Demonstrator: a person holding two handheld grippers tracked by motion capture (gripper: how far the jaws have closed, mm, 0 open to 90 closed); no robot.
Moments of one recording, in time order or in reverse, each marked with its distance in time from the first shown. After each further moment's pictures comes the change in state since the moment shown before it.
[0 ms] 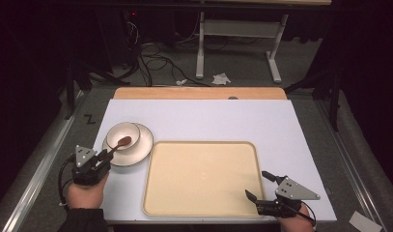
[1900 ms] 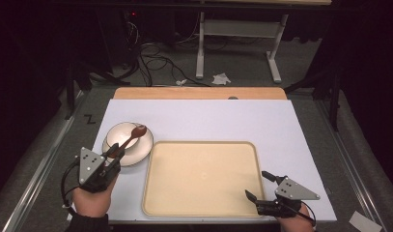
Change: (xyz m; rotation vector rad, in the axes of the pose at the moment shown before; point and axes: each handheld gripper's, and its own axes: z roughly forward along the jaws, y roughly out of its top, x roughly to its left) left arm -0.019 0.021 -0.042 -0.272 0.024 0.128; right arm 0.000 0.000 -0.001 0.001 -0.001 -0.004
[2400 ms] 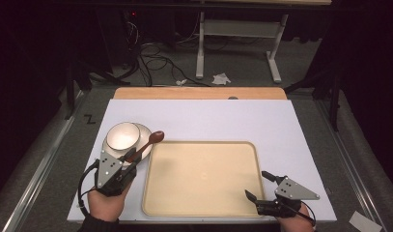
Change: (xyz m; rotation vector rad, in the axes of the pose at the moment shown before) left arm -0.039 0.007 -0.005 -0.018 -0.131 0.050; right arm 0.000 0.000 0.000 -0.003 0.001 -0.005
